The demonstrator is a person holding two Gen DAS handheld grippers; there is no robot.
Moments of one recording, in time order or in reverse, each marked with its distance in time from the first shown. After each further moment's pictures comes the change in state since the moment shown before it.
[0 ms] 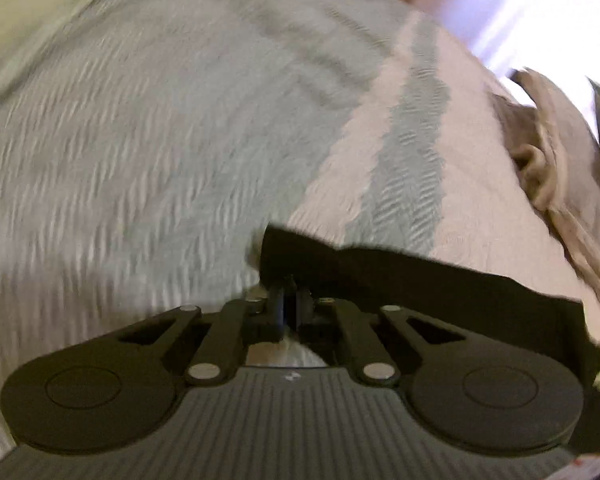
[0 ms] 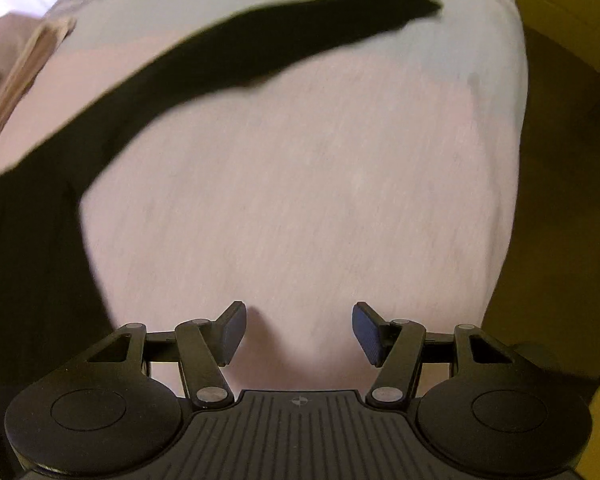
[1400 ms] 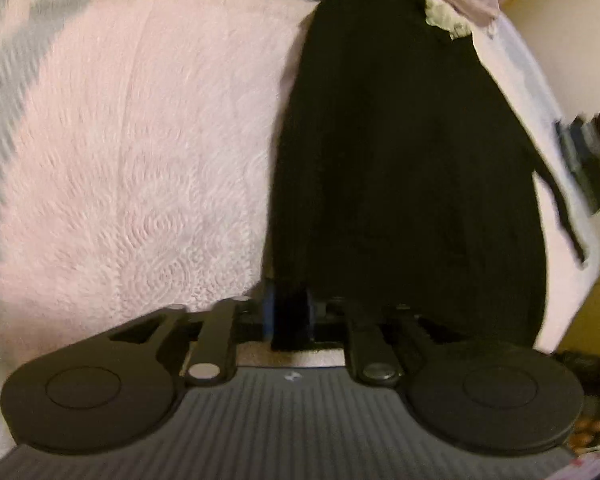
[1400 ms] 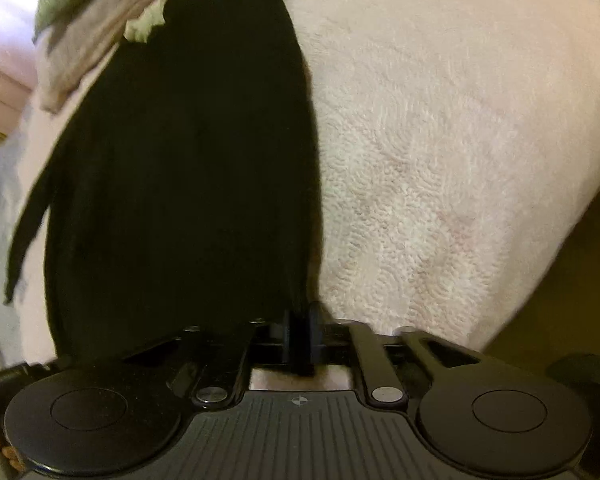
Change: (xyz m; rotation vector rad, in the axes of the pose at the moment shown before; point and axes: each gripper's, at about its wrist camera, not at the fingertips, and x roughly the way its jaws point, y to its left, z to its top) left arm -0.154 -0.112 -0.256 0.473 0.480 -0.229; right arm -0.039 0.029 -0.160 -0.380 0.115 0.257
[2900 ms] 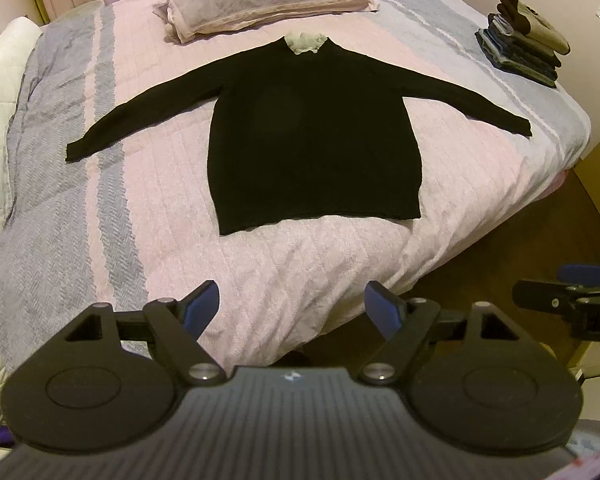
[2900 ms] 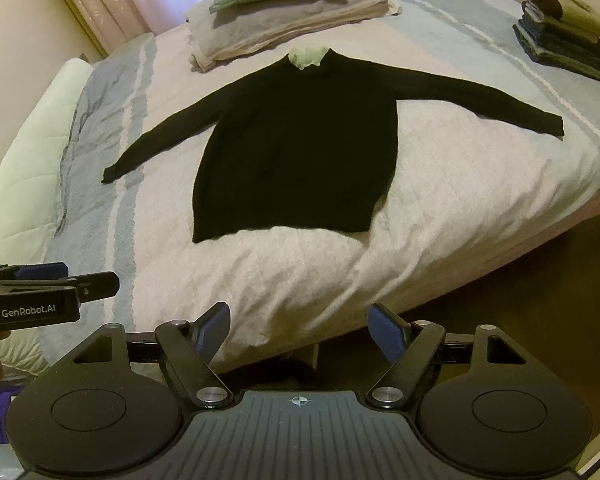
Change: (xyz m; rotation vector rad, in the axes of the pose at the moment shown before) left arm -0.269 -0.204 -0.148 0.376 -0.110 0.217; right arm -0.261 0.083 -0.160 -0.383 -0.102 0.063
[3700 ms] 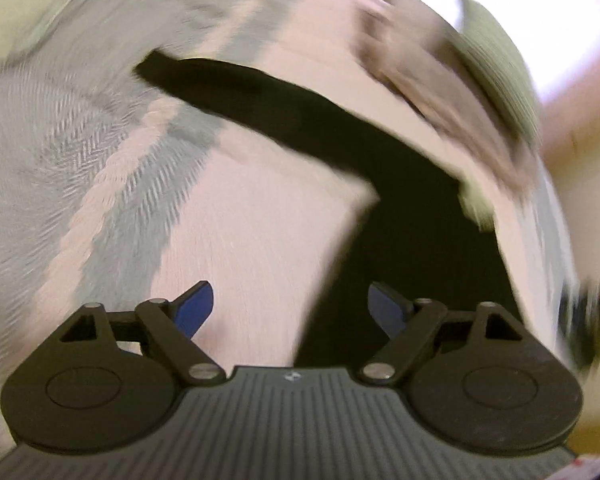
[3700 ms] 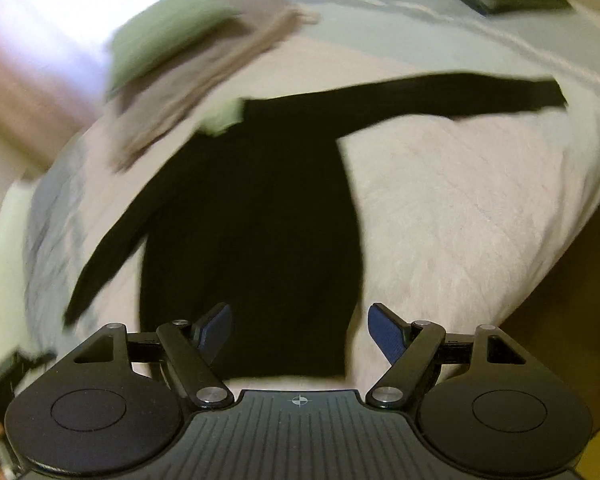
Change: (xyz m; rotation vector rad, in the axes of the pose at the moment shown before) left arm 0.231 0.274 0.085 -0.871 -0.151 -0.083; right arm 0.166 -0.135 0.159 0.423 -0.093 0.012
